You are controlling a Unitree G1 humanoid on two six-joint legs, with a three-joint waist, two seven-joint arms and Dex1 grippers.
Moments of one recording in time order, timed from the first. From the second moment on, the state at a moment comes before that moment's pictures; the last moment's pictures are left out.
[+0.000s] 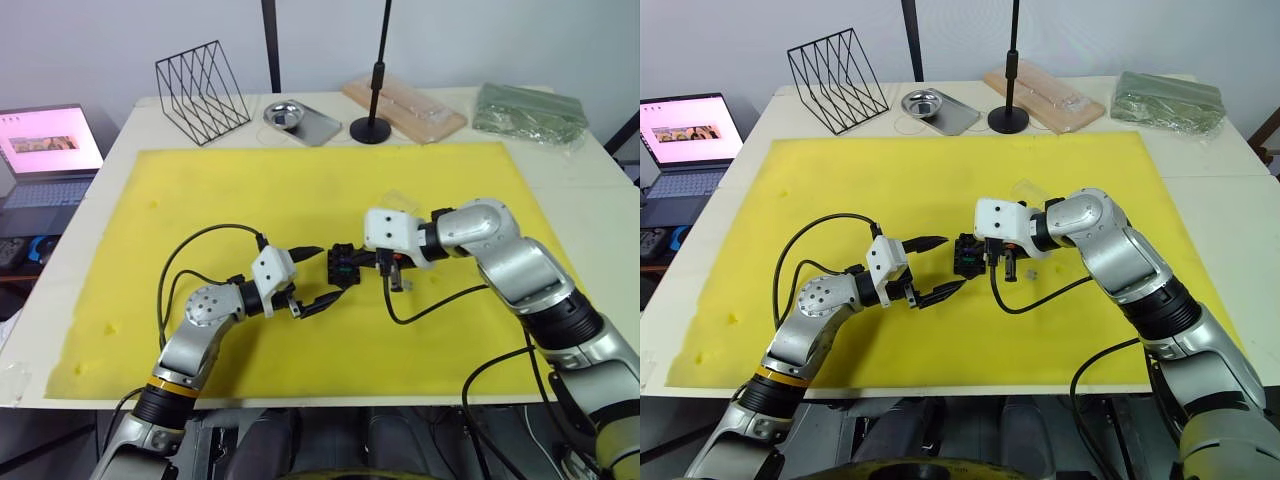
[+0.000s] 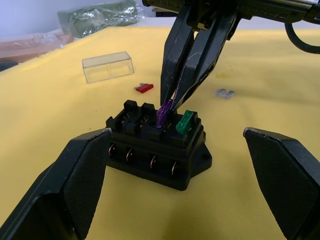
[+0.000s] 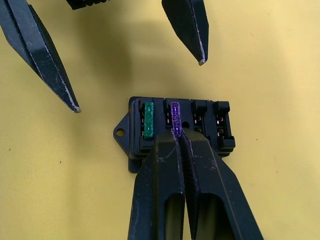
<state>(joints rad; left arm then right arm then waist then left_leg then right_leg) -0.25 0.34 -0.21 -0.04 -0.23 0.02 -0.86 -0.72 -0.72 0.41 -0.17 0.04 0.55 1.15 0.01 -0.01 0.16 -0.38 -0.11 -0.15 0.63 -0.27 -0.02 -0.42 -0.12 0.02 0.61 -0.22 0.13</state>
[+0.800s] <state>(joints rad) -0.25 0.34 -0.21 -0.04 -0.23 0.02 -0.85 -0.75 -0.73 0.41 -0.17 0.06 0.57 1.19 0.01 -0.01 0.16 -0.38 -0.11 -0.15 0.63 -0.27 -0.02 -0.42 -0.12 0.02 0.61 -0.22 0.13</state>
